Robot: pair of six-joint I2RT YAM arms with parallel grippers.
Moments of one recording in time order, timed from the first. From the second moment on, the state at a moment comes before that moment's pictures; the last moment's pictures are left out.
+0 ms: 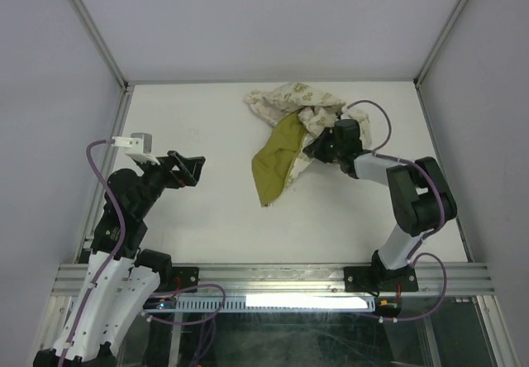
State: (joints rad) left arm -0.23 0.47 0.63 -0.26 0.11 -0.40; right arm 0.26 1.74 0.88 0.23 -0.24 0.73
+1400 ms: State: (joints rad) left arm -0.85 1.41 0.78 -0.01 -0.07 -0.58; right arm 0.51 1.29 0.68 -0.13 0.08 0.50
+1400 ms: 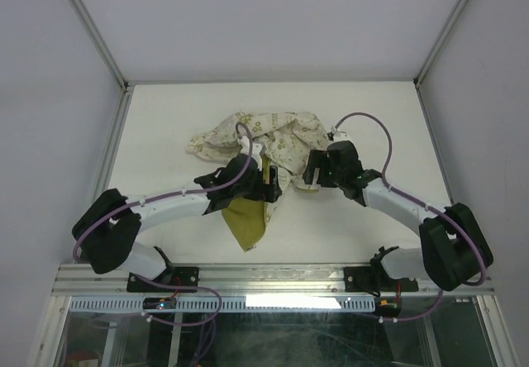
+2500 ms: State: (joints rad) left arm -0.75 1.18 0.94 0.17 0.39 -0.61; right arm 0.21 1.33 1.48 -0.40 0.24 0.21
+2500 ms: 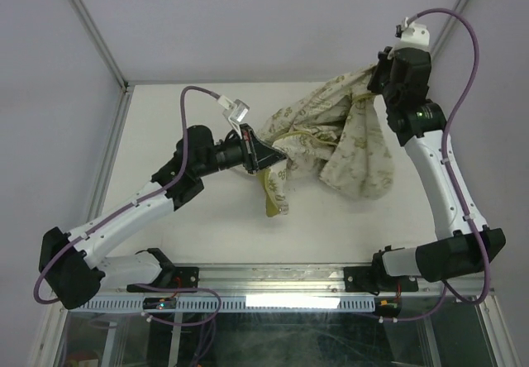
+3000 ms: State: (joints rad) left arm -0.47 1.24 0.57 0.49 0.59 -0.92; right arm 0.23 1.44 1.34 -0.48 0.18 0.16
